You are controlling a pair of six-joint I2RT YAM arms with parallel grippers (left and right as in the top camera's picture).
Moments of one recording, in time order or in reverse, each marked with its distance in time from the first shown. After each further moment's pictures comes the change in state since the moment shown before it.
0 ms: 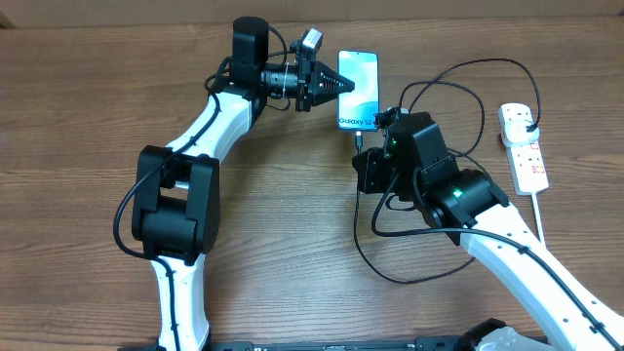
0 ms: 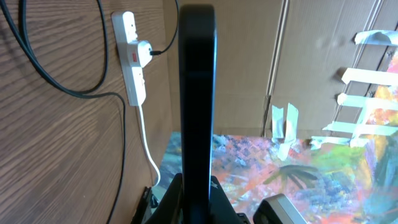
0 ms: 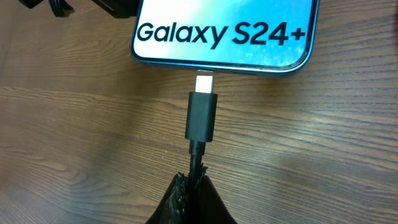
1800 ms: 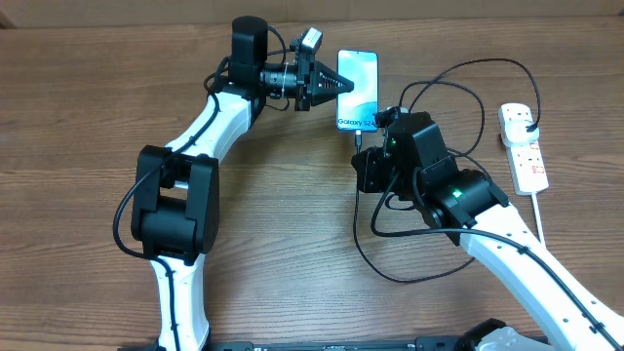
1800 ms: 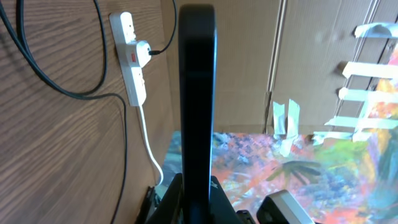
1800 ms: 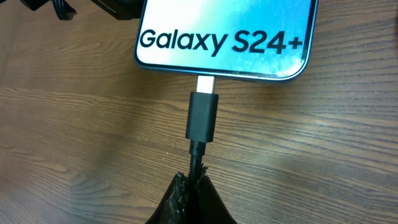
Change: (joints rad) left arm 0.000 0.000 0.000 0.001 0.010 0.018; right arm 0.001 0.000 0.000 0.010 0.003 0.000
